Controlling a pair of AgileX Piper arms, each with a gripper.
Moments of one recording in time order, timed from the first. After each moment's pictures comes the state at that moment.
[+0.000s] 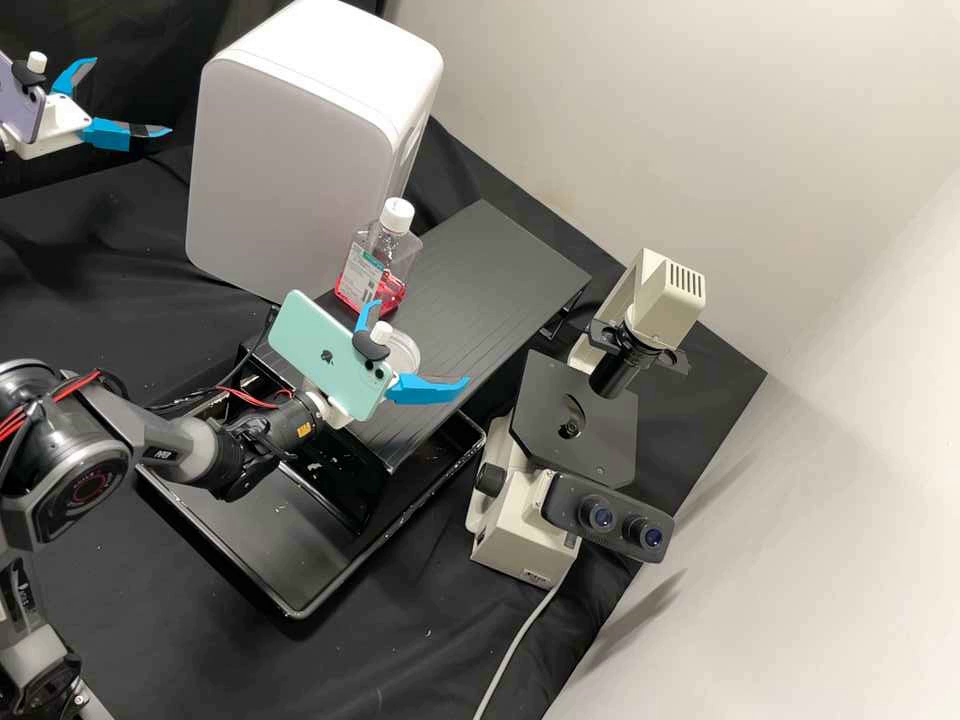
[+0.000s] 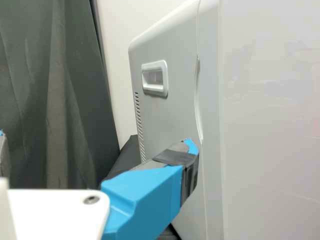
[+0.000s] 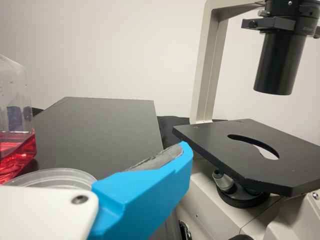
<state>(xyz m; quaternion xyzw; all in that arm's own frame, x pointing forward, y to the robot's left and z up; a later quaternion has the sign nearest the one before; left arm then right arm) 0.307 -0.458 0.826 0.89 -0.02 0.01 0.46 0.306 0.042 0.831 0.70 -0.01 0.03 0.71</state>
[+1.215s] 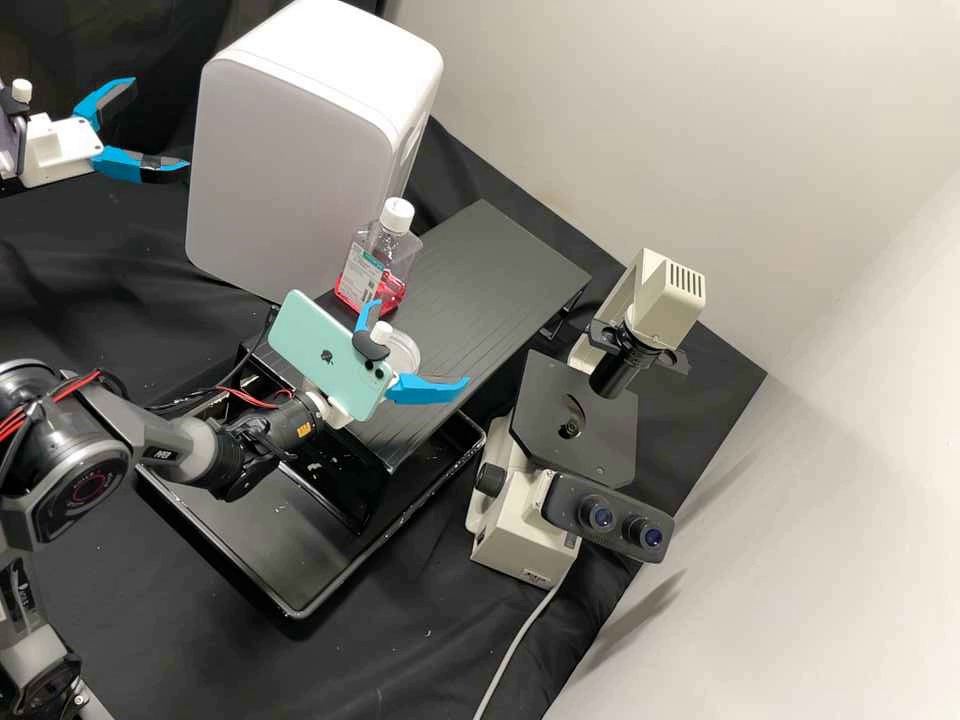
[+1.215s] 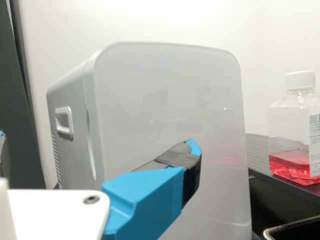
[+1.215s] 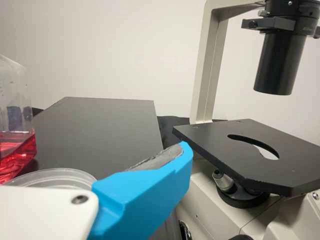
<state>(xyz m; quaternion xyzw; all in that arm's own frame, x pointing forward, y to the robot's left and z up) 0.279 -0.501 0.788 0.87 -0.12 -0.10 0.47 0.306 0.042 0.831 0.70 -0.01 0.03 0.71</state>
